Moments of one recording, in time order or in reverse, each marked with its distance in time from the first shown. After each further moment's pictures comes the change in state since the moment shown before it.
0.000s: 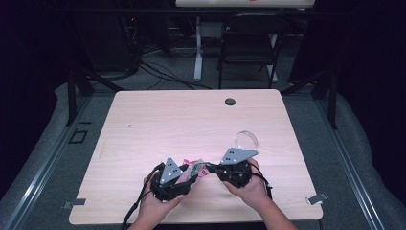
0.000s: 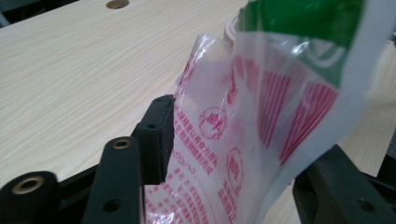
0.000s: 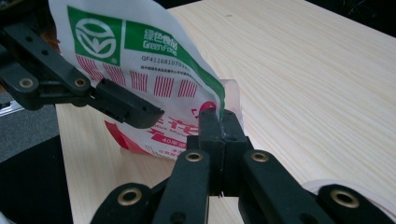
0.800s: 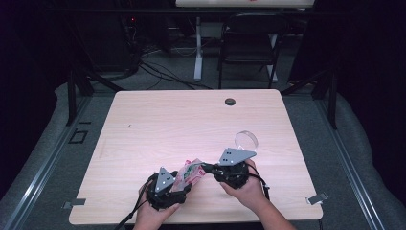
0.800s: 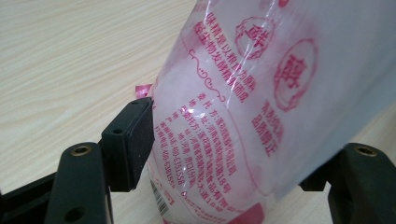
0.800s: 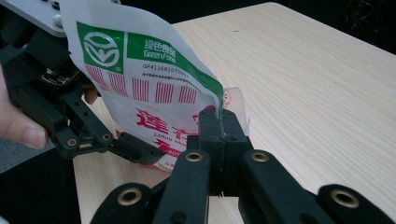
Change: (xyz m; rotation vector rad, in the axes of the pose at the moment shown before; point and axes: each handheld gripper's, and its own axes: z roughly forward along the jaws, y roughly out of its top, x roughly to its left) left arm 0.006 -0.043 0.012 0.036 0.054 -0.100; right arm 0.008 0.008 0.001 -0.045 0.020 -0.017
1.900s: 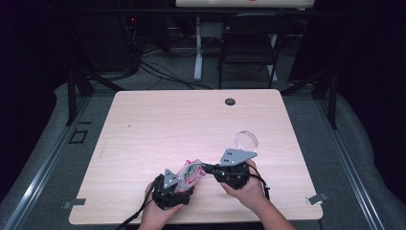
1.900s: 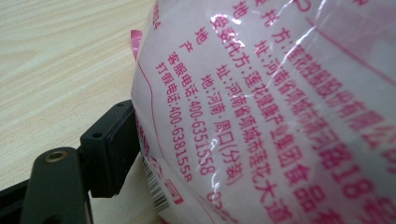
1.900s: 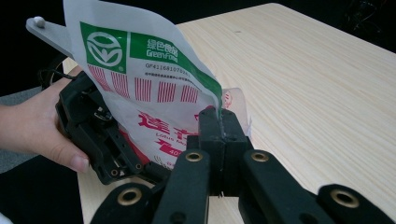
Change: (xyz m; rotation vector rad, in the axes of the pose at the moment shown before) left arm 0.005 -0.021 0.036 0.115 0.020 -0.044; right arm 0.000 -0.003 -0.001 -0.008 0.005 0.002
